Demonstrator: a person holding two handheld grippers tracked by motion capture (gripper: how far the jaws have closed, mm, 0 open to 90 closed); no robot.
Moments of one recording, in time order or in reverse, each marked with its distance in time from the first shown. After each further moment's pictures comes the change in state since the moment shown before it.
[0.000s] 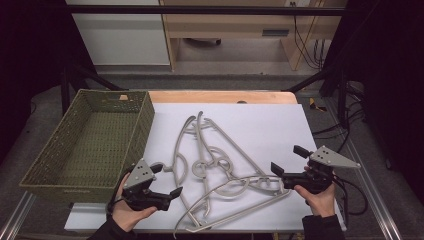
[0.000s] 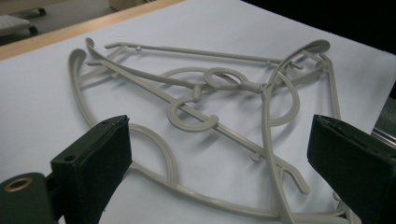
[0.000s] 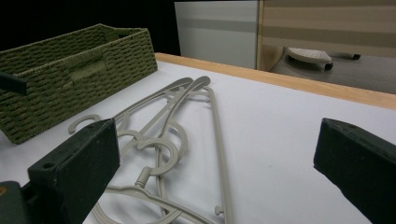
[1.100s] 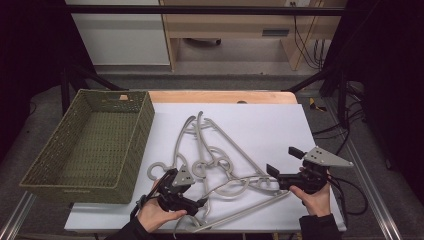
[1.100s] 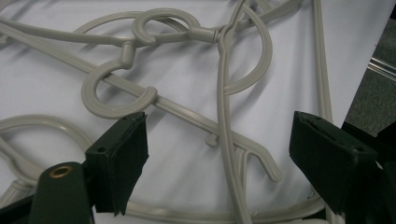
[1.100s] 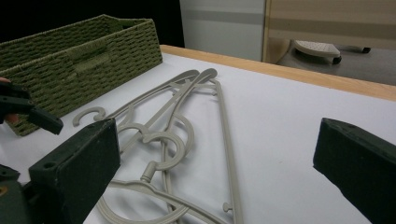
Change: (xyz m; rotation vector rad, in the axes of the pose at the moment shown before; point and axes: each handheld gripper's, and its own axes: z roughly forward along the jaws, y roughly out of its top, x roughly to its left) left arm -0.038 0.011 0.066 0.296 -0.109 0.106; right arm 0.005 -0.003 0.009 0.029 0.021 -0.001
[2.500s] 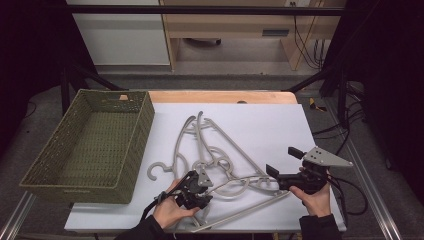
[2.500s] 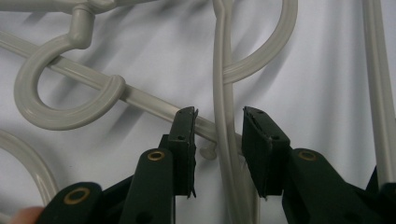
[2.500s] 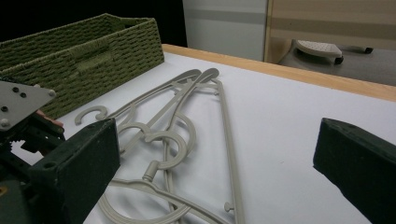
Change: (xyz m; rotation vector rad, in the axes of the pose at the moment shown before) left arm -0.007 0.008 0.053 0.187 0.021 0.071; right arm 0.001 0.001 0.000 0.004 0.005 -0.003
